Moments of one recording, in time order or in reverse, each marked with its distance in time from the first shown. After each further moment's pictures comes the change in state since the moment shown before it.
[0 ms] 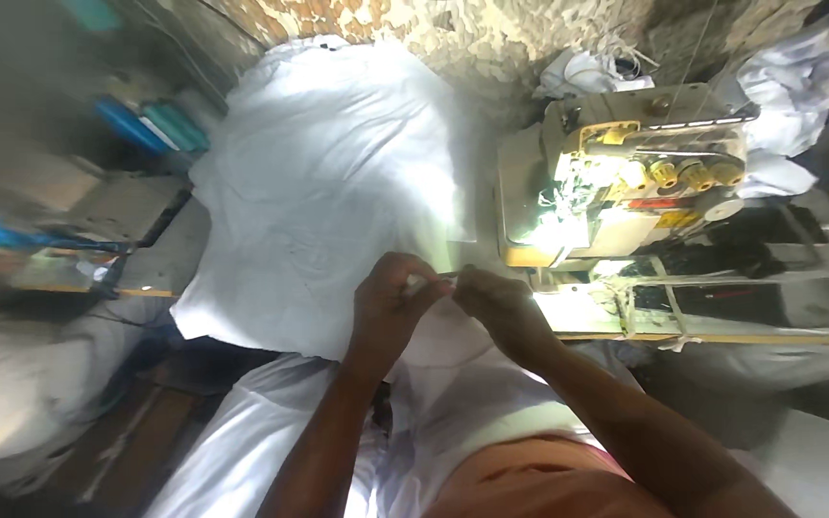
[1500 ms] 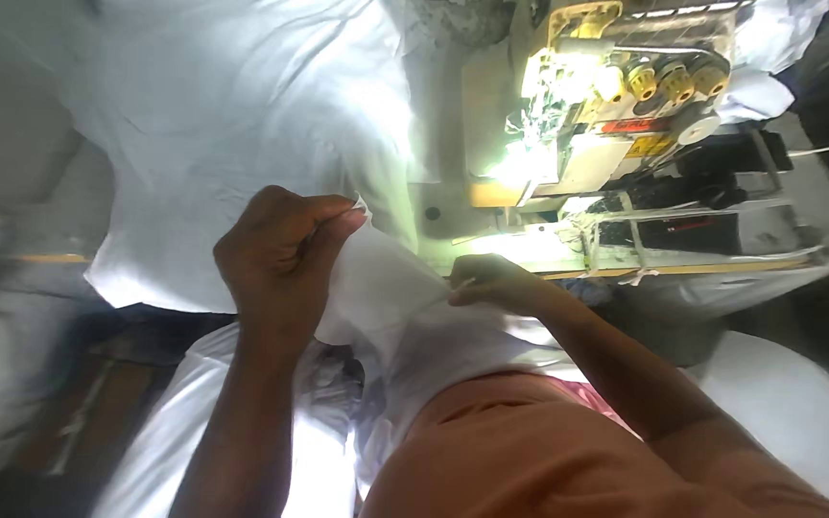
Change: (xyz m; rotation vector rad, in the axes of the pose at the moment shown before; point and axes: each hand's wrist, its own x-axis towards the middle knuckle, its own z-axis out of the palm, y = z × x) left_hand -0.001 0.017 -0.019 0.289 0.106 0.219; right_hand -0.041 0.070 -0.053 0.354 -0.441 0.365
